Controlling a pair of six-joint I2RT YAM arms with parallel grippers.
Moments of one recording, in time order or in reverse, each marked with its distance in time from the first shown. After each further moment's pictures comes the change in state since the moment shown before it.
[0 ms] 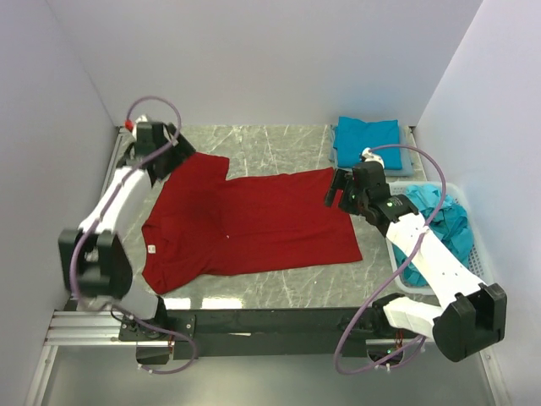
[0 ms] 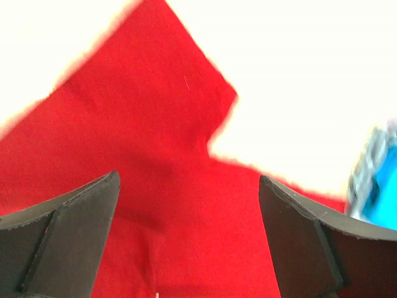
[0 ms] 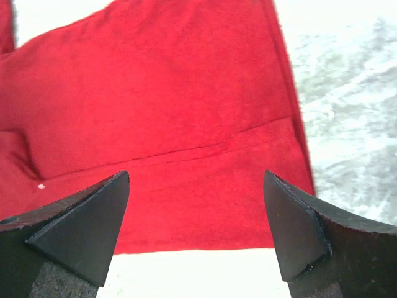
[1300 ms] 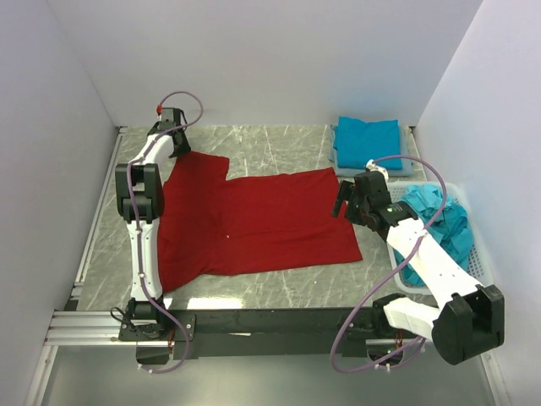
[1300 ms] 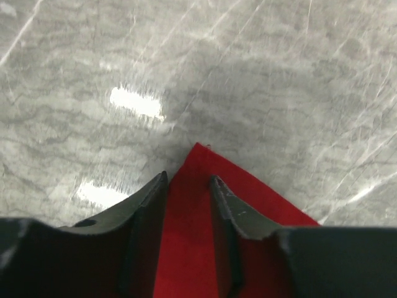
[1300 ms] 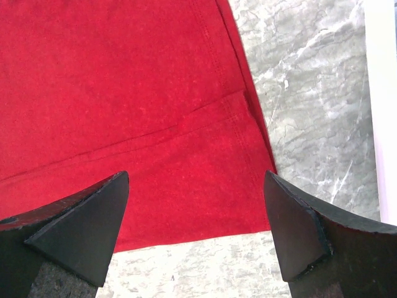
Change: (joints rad) left arm 0.088 0.974 0.835 -0.041 -0.106 0.417; right arm -0.040 -0.016 -0.094 -0.036 0.058 -0.014
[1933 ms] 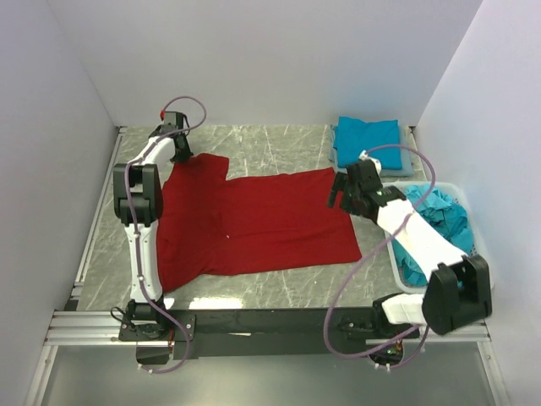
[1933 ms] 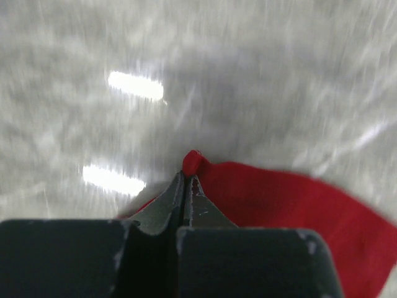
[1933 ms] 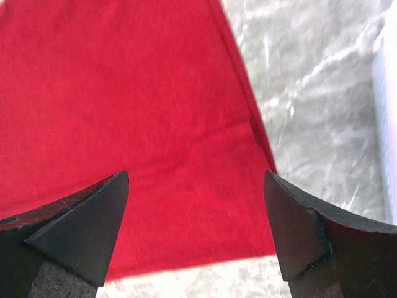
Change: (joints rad) left arm -0.021 -0.091 -0.131 -0.009 0.010 0.004; right arm -0.005 0.162 0.086 0.018 0.016 0.001
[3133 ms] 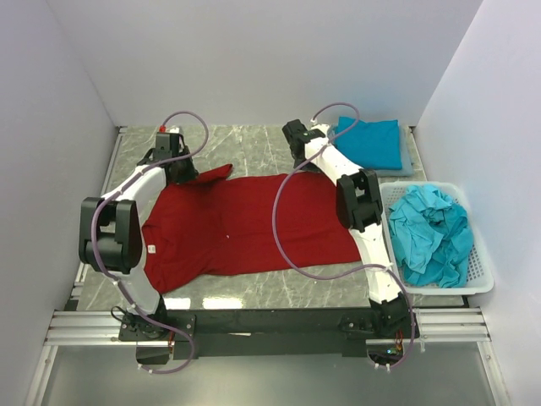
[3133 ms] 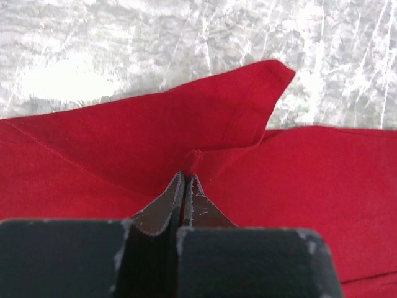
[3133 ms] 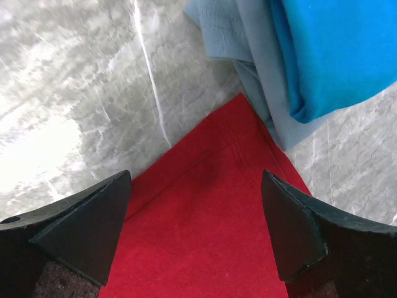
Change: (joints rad) left arm -0.065 -0.615 -0.698 0.184 0.228 -0.084; right arm 0.113 1.191 1.258 -0.386 0.472 0.156
